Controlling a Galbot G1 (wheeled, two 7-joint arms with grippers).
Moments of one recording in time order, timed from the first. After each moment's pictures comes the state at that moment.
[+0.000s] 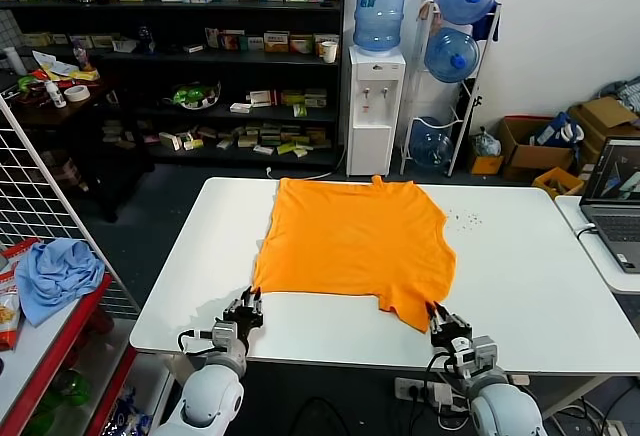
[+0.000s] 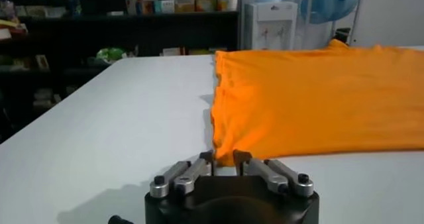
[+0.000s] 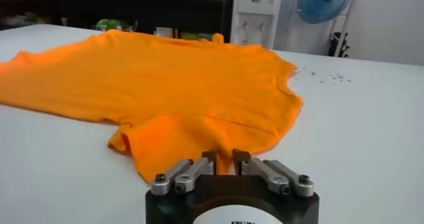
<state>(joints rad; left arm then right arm) 1.16 -1.31 -0.23 -1.55 -0.25 0.19 -0.21 -1.32 1.26 0.50 1.67 0.19 -0.28 -0.08</state>
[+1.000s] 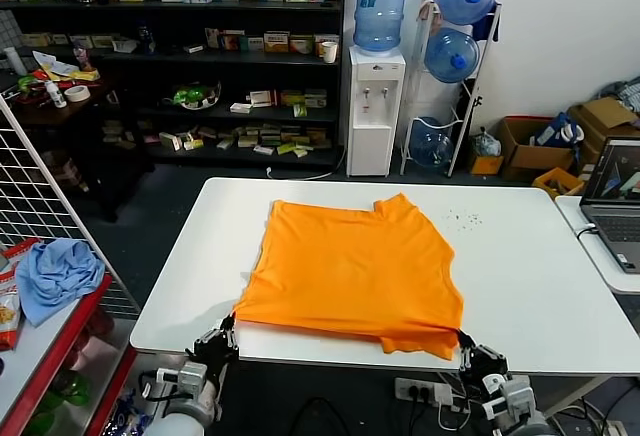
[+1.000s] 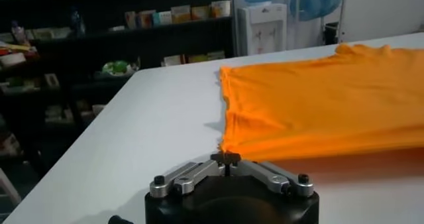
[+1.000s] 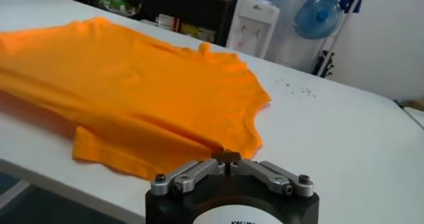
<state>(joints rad) 1.46 -1.16 -0.28 -1.86 -0.24 0.18 -0.24 -1.66 1.12 0.57 2.01 0.14 -0.27 -0.02</state>
